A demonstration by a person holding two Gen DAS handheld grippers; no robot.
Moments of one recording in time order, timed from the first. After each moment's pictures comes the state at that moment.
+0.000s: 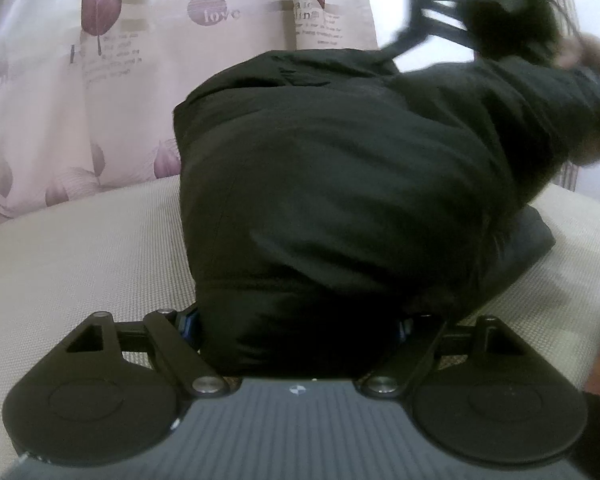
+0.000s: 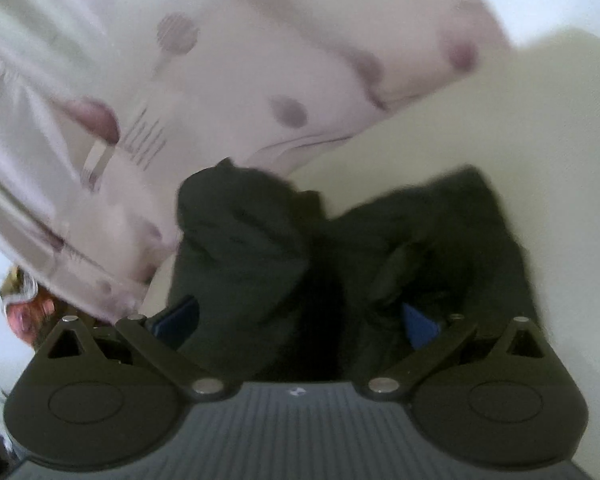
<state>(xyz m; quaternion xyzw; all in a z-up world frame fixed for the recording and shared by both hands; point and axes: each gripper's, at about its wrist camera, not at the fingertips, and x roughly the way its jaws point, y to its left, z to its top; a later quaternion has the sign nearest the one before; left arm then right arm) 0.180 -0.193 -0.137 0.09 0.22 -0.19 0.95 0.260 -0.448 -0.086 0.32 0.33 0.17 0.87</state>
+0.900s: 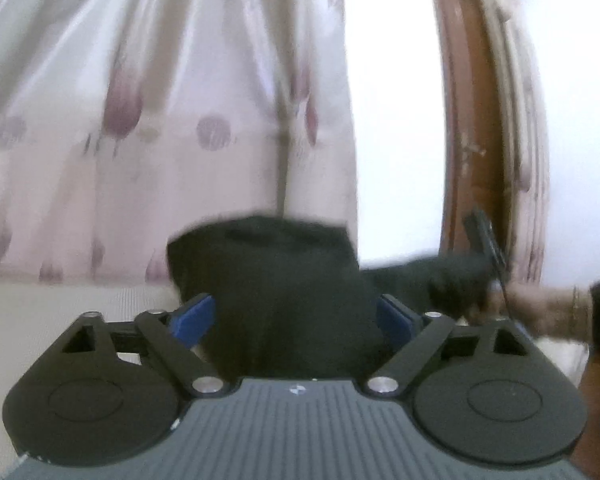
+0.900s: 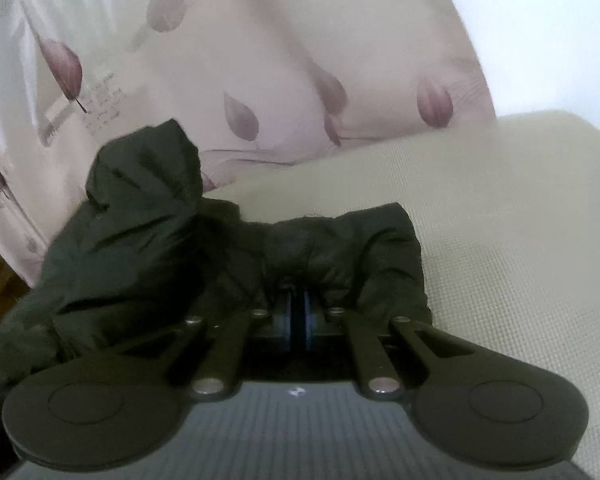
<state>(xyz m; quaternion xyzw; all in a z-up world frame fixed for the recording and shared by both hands) 0.137 -0.159 -0.072 0.01 0.05 -0.25 0.97 0.265 -0.479 -0.146 0.19 0.27 0.12 0.93</state>
